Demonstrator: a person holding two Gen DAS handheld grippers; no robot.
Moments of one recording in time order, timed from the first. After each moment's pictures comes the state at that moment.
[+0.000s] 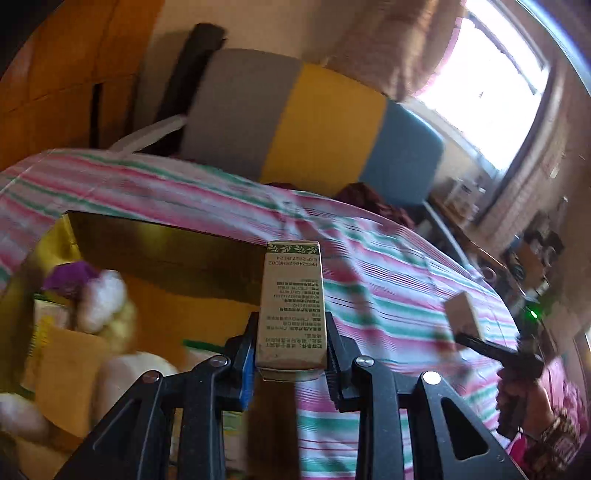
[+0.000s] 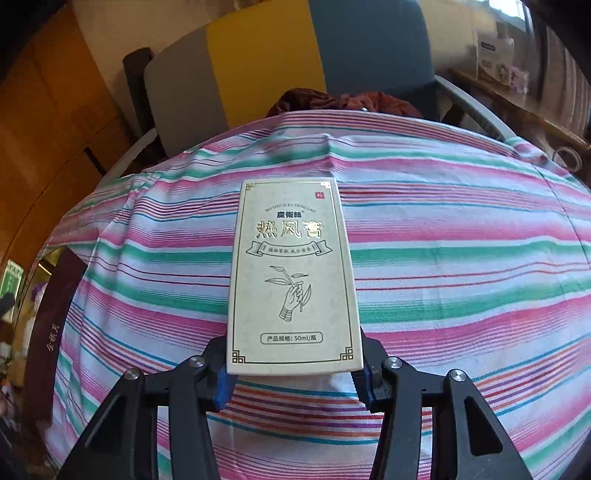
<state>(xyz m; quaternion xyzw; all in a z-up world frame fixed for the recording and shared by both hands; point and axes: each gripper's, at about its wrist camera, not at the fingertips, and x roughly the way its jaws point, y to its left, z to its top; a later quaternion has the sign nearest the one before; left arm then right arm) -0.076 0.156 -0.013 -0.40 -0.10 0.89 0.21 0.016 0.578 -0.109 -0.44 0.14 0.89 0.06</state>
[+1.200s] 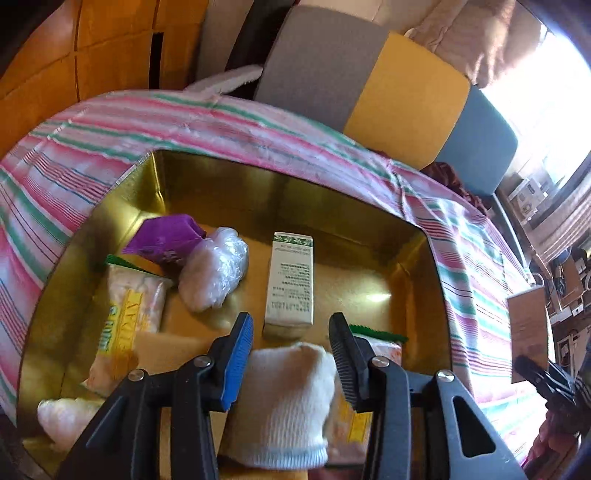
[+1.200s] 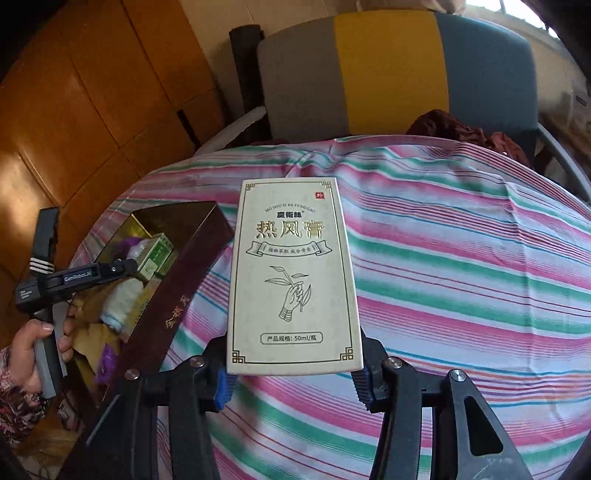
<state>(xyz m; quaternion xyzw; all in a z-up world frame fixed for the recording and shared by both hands) -0.103 0.084 -0.050 -0.48 -0.09 0.87 0.11 0.001 0.398 -0.069 -0.44 0.10 0.89 -0.08</state>
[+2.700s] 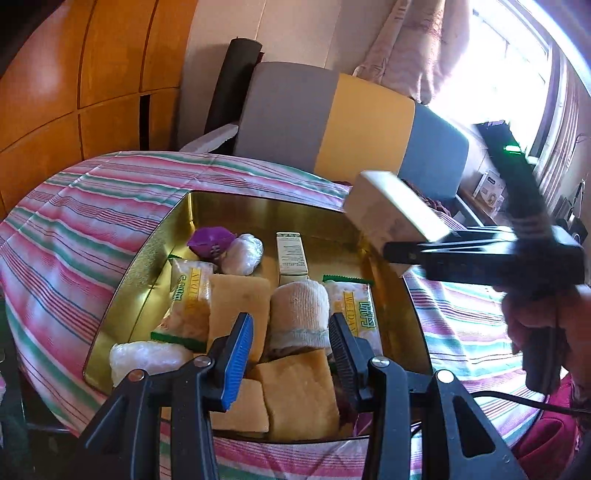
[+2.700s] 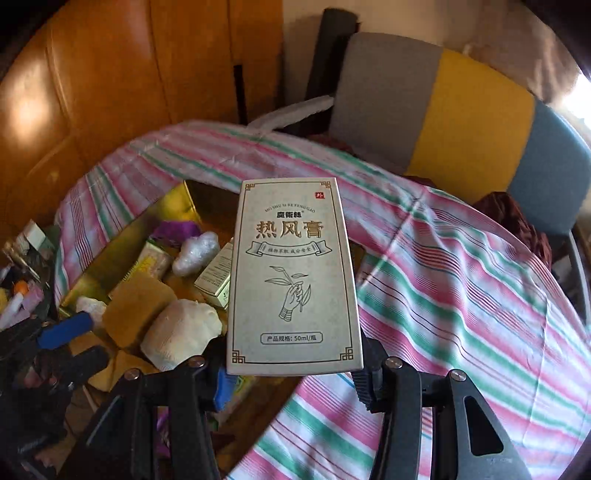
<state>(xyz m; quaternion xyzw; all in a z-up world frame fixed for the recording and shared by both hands) 0.002 0.040 -0.011 -0.38 -0.05 0.91 0.16 -0.077 0.224 -0.039 -0.47 -0.08 0.87 -0.10</state>
